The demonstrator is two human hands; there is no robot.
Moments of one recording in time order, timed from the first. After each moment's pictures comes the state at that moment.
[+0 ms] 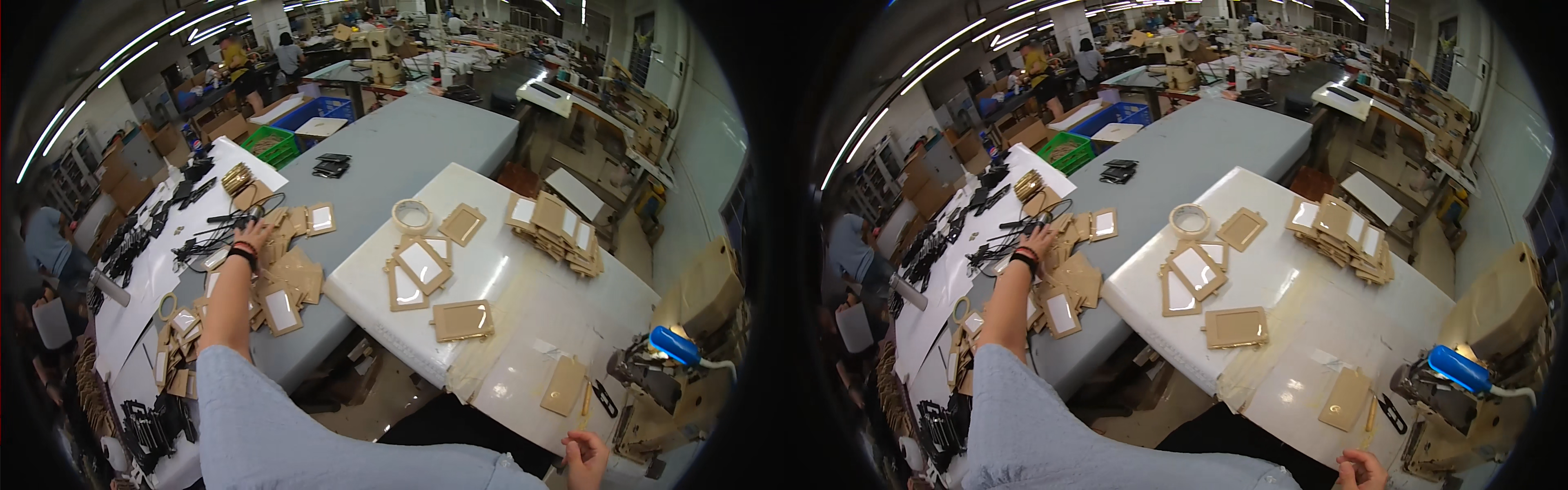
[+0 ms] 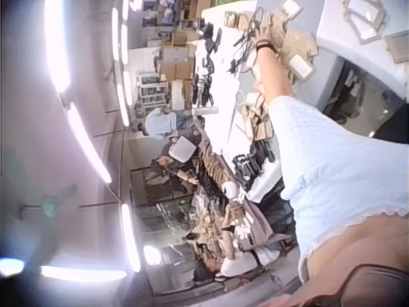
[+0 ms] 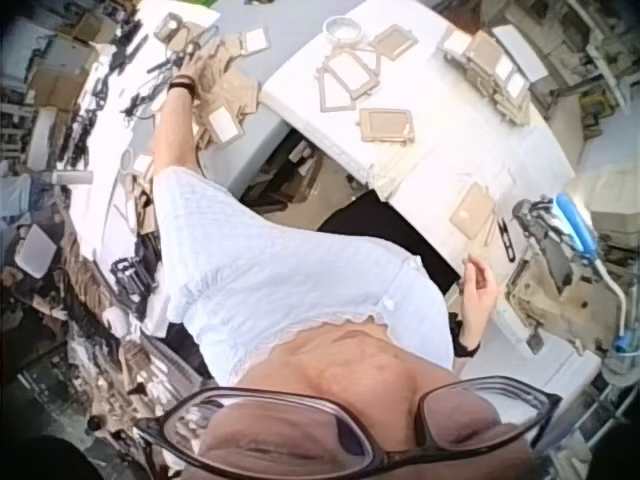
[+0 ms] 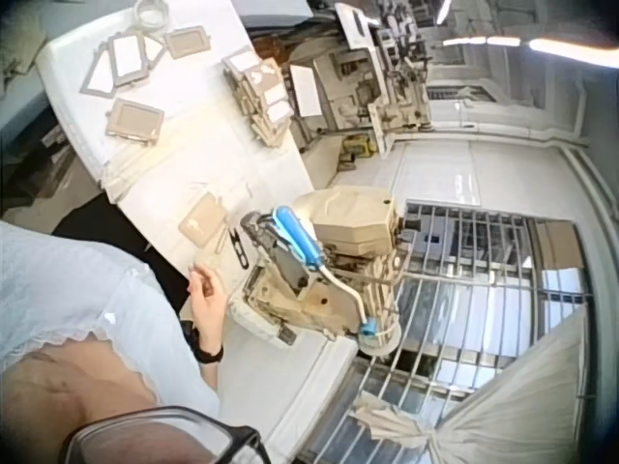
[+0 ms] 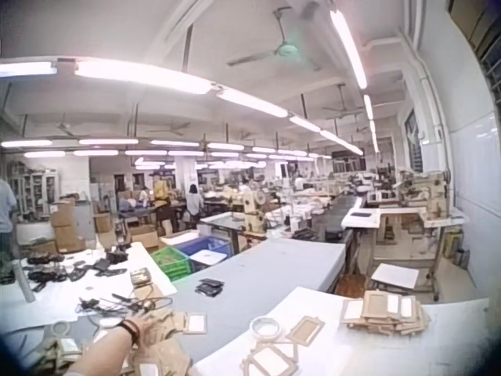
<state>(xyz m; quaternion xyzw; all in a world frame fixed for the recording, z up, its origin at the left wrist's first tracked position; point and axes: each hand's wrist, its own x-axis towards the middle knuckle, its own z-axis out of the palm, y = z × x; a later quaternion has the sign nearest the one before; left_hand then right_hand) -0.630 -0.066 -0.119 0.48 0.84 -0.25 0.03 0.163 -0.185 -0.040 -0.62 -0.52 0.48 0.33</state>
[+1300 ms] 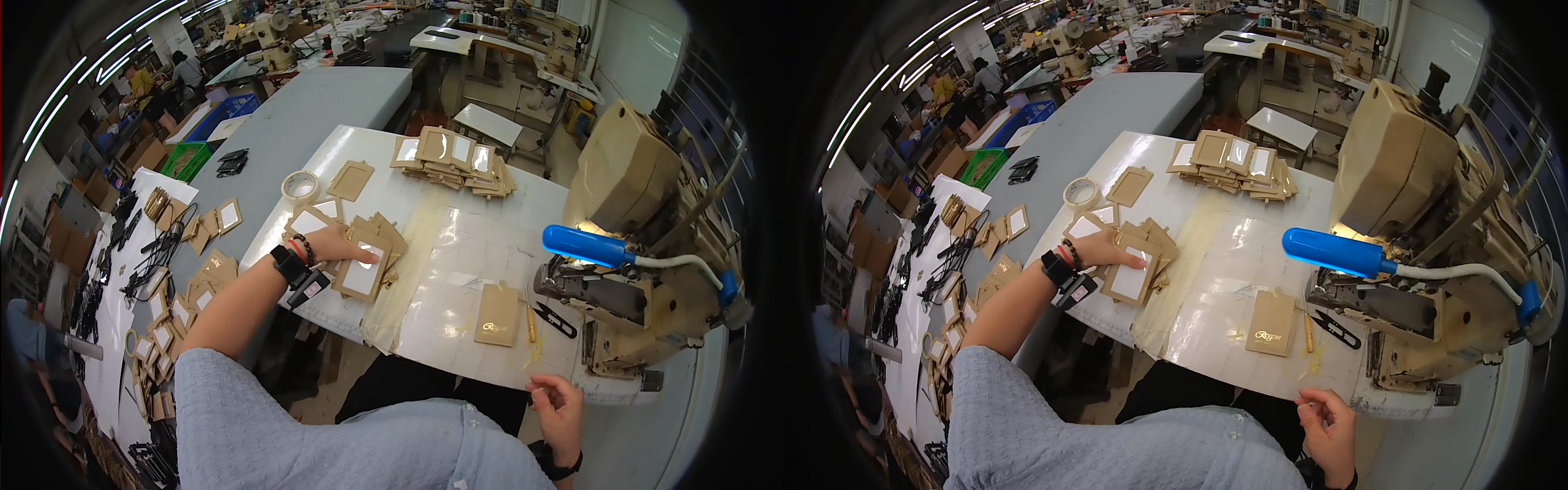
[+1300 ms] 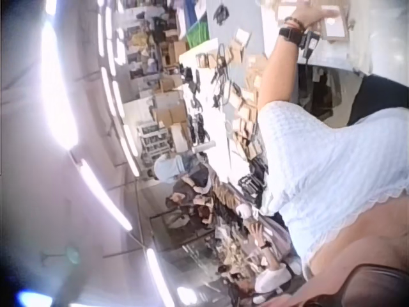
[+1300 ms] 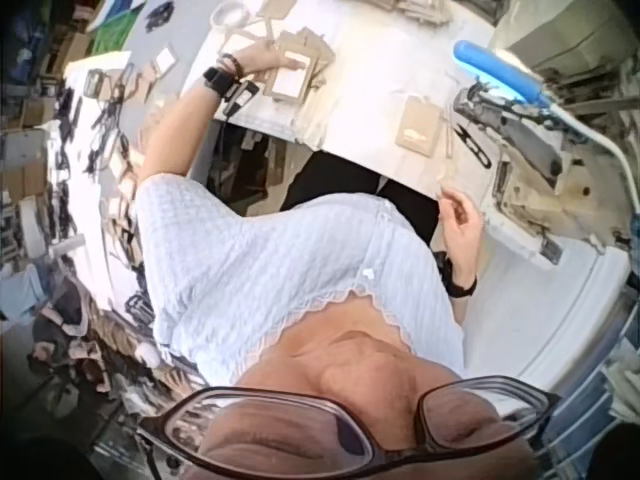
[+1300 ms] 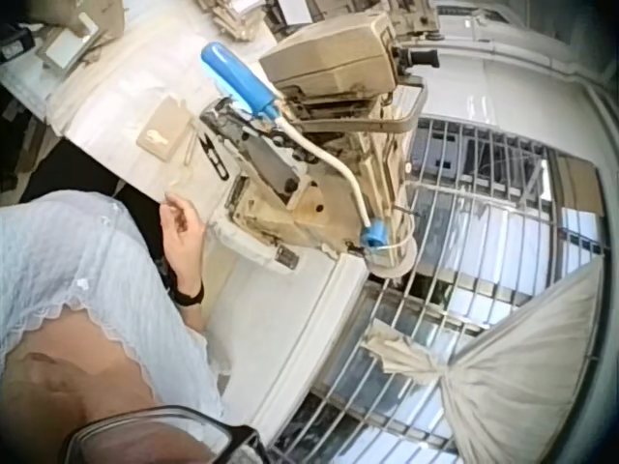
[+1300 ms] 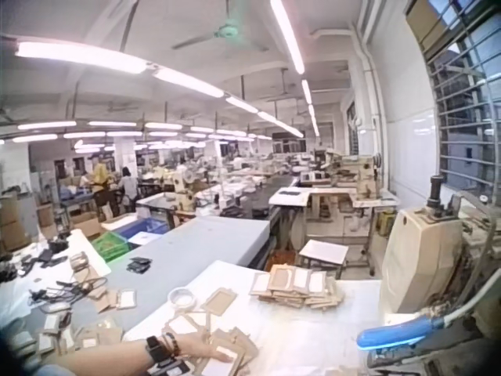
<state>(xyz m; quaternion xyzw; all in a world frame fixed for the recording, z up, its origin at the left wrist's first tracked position) -0.232 0.036 -0.070 0.62 0.60 0.10 0.49 0.197 -0.202 -0.044 -0.60 -0.52 0.45 0.40</state>
